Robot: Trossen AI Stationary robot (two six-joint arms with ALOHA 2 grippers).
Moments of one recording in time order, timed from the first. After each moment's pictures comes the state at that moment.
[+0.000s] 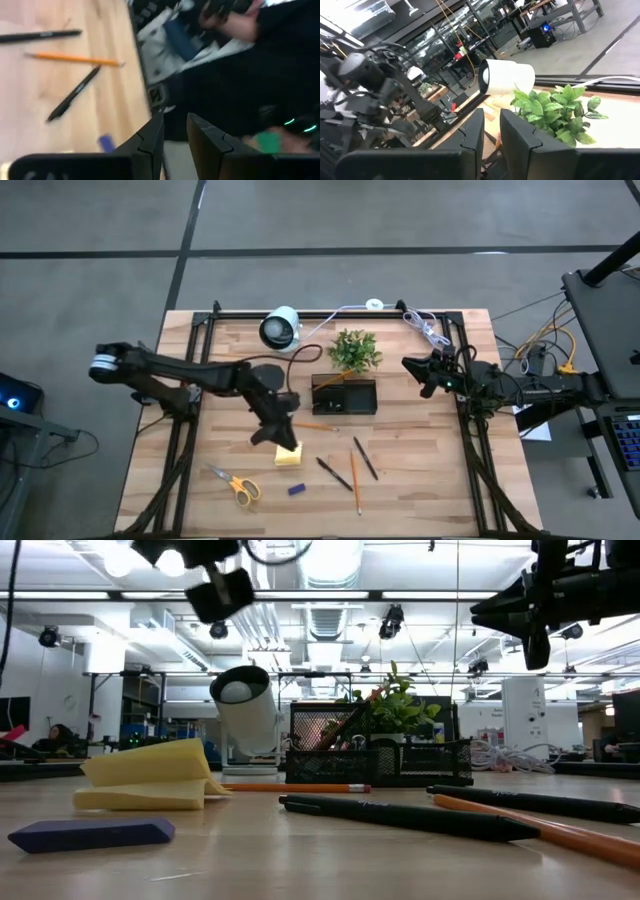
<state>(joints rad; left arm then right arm) -0.08 1.32 0.98 -0.21 0.72 -0.52 -0.03 0.40 0.17 0.25 0.39 0.63</state>
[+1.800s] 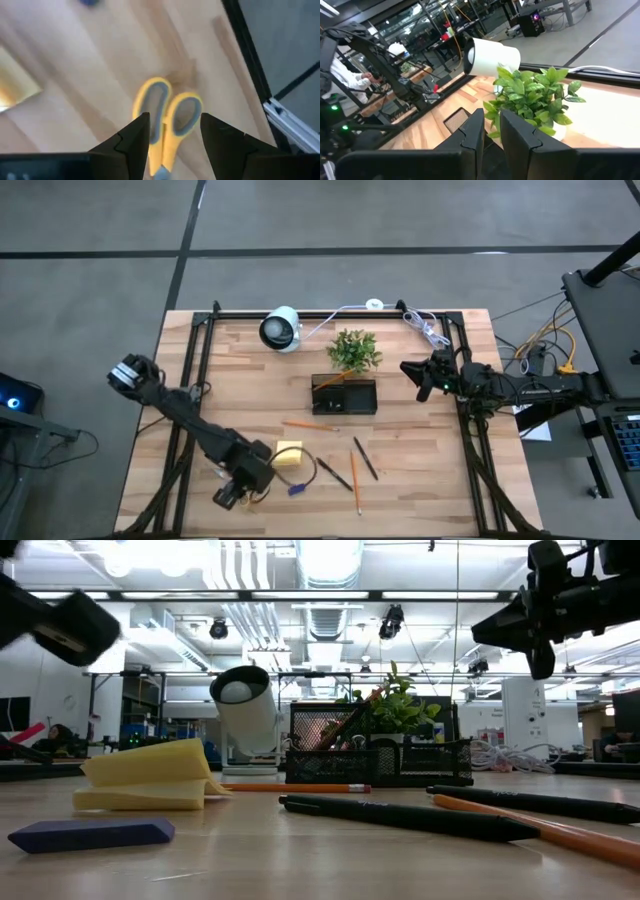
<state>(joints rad) -0.63 1.57 1.04 -0.71 0.29 -0.18 -0.03 0.40 0.17 0.13 0.39 0.58</state>
